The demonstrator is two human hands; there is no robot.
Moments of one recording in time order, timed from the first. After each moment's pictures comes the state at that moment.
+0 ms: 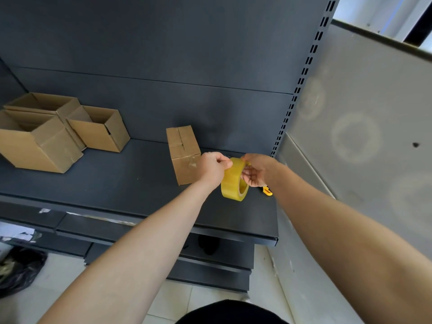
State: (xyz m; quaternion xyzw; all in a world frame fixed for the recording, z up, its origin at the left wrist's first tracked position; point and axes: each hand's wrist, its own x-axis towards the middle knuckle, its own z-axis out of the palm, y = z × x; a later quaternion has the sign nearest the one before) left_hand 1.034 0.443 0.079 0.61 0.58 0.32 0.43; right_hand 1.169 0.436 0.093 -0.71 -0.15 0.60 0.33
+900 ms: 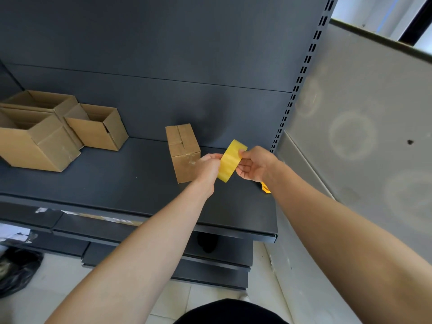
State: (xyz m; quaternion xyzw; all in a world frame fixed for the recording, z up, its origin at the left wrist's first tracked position) left_hand 1.035 0.442 0.071 0.41 0.58 0.38 0.59; right_hand 1.160 0.427 0.101 -0.61 -0.12 0.64 0.45
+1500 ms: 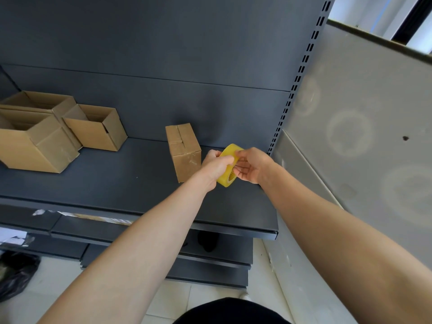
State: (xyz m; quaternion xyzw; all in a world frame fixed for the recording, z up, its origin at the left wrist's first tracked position) left_hand 1.032 0.444 0.080 0.50 0.55 0.28 0.61; right_hand 1.146 0.422 0.100 -0.65 -0.13 0.61 0.44
